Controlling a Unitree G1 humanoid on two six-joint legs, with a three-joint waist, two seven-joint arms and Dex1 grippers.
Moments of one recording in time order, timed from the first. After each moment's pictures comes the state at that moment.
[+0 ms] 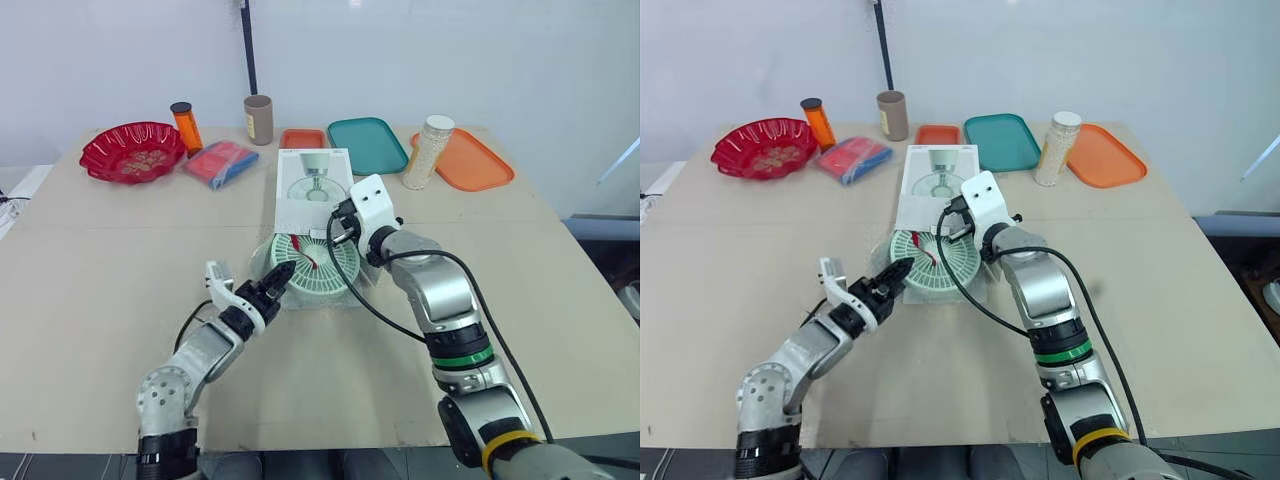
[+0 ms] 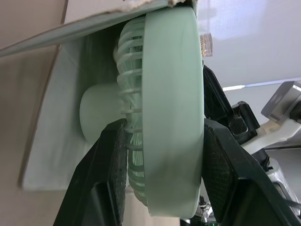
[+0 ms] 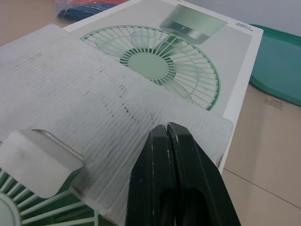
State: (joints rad) left arm -0.11 0.00 0.19 -0.27 -1.50 0.80 0.24; right arm -0.71 -0.18 0.15 -0.01 0.00 0.79 0.28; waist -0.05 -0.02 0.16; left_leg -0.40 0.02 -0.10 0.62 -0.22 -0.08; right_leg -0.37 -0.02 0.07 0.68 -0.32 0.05
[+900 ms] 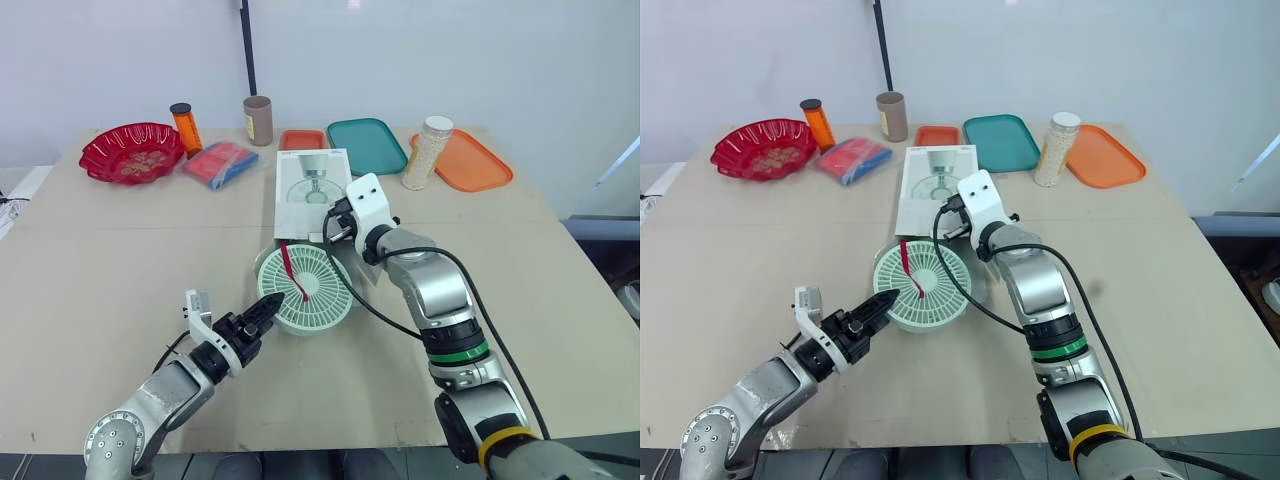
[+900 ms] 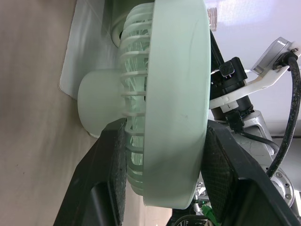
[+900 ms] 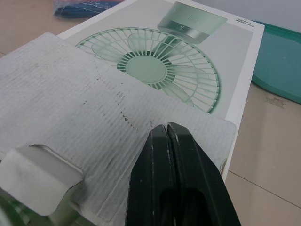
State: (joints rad) left arm 0.12 0.22 0.13 -0.46 -1.81 0.76 0.34; right arm -0.74 -0.17 0.15 0.02 -0.01 0.80 0.27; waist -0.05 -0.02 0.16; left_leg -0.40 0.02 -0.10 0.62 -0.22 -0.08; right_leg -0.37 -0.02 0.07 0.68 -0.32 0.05
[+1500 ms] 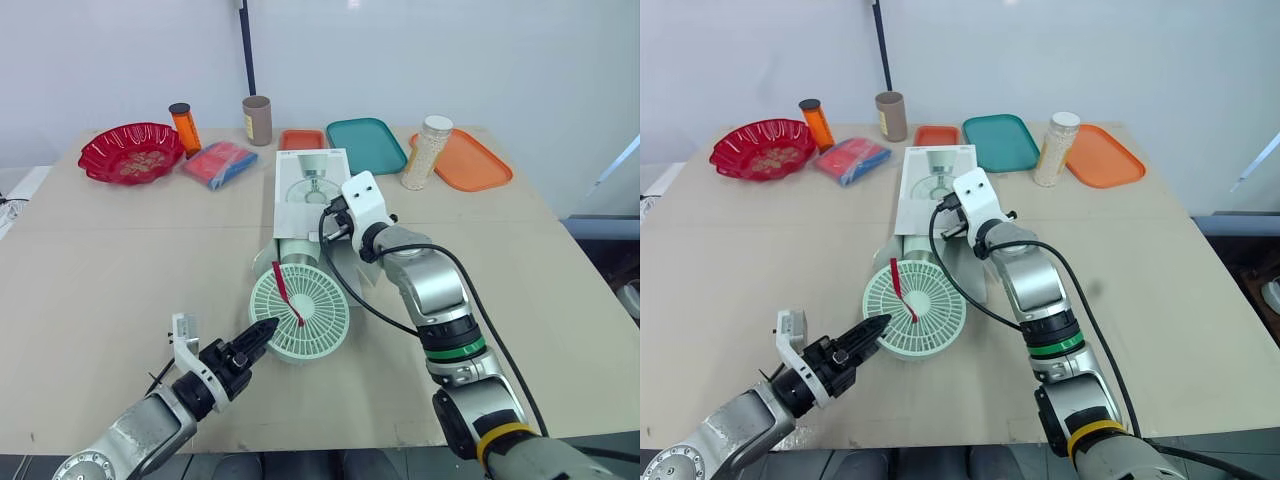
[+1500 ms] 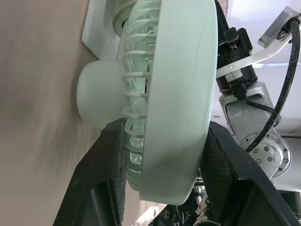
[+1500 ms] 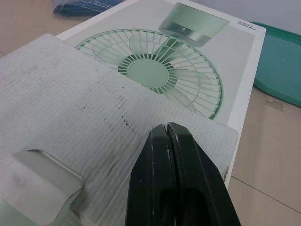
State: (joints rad) left arm 0.33 0.35 0.08 -0.62 -1.91 0.67 0.33; right arm -0.76 -0.16 0.17 0.03 -0.03 0.81 0.27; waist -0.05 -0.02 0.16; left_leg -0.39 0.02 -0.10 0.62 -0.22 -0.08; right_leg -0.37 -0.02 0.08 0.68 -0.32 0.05
